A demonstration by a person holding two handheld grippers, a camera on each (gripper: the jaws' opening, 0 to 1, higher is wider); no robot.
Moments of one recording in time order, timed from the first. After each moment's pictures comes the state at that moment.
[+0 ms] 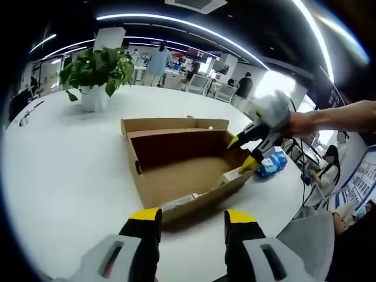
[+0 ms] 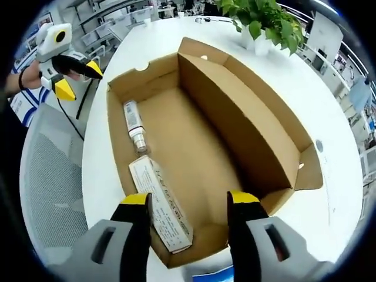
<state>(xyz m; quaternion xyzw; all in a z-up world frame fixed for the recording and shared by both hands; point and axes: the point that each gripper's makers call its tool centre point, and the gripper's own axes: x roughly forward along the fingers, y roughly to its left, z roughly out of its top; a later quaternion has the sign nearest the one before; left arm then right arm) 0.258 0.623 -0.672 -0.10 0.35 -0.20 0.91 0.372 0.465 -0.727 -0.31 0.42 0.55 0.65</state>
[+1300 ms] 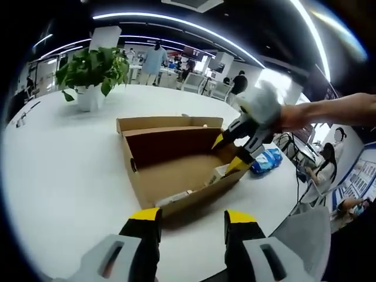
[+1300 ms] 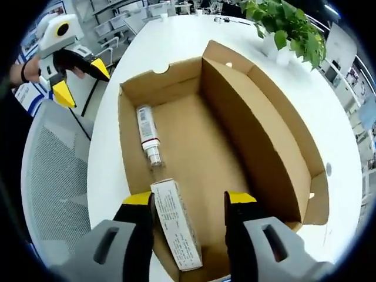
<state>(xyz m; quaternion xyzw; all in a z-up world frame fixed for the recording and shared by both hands) 0.250 0.620 -0.670 -0.10 0.35 -0.22 0.91 0.357 0.493 -0.728 -0.34 0.41 0.58 0.61</state>
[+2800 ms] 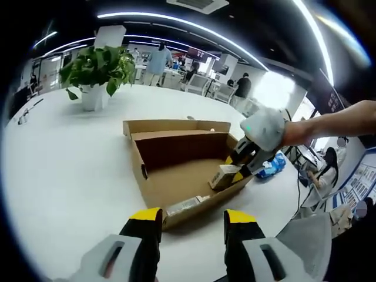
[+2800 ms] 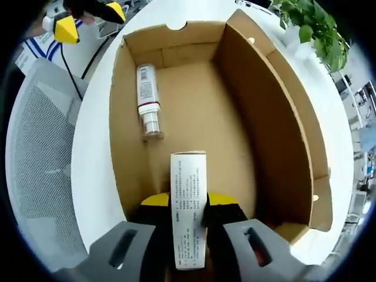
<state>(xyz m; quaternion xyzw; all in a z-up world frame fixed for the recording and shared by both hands) 0.265 0.628 -0.667 -0.11 0.35 -0.21 0.91 0.357 0.469 -0.762 -0.43 0.42 0.55 0.57</state>
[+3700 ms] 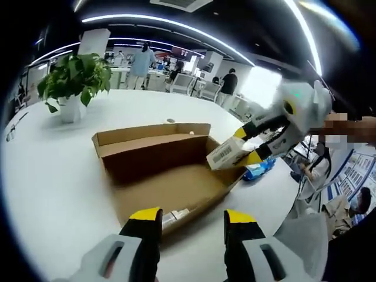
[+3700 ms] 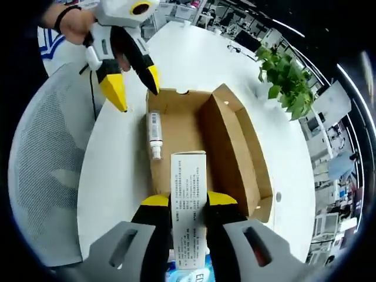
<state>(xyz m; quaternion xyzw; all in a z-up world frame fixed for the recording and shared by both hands) 0.283 0.572 -0.656 -0.08 0.34 -0.26 0.90 0.333 0.462 -0.643 -0.46 0.25 0.56 0.64</state>
